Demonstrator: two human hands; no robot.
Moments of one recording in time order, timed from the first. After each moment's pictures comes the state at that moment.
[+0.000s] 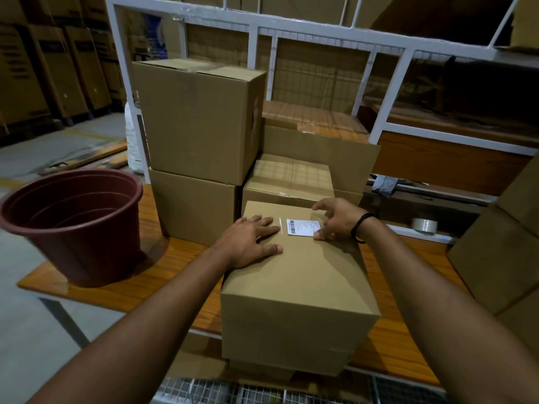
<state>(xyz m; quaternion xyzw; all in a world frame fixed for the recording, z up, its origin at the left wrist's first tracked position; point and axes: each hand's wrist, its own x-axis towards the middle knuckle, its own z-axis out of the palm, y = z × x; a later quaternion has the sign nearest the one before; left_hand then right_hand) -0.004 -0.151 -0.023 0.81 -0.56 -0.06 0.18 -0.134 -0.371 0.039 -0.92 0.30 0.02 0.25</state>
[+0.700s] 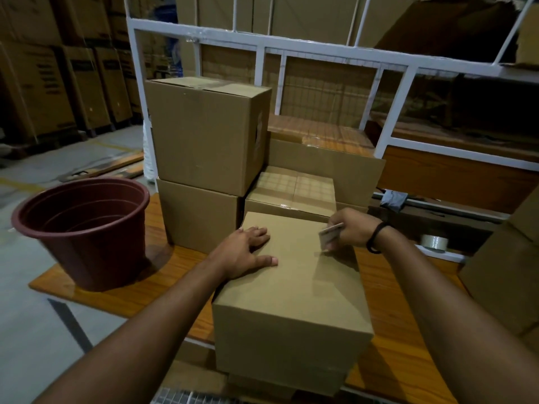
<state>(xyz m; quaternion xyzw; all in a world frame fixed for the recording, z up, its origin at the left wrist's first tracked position) -0.011 -0.145 -0.020 0.83 -0.50 -0.09 0.23 -0.159 -0.377 0.069 -0.95 0.22 0.06 0.21</state>
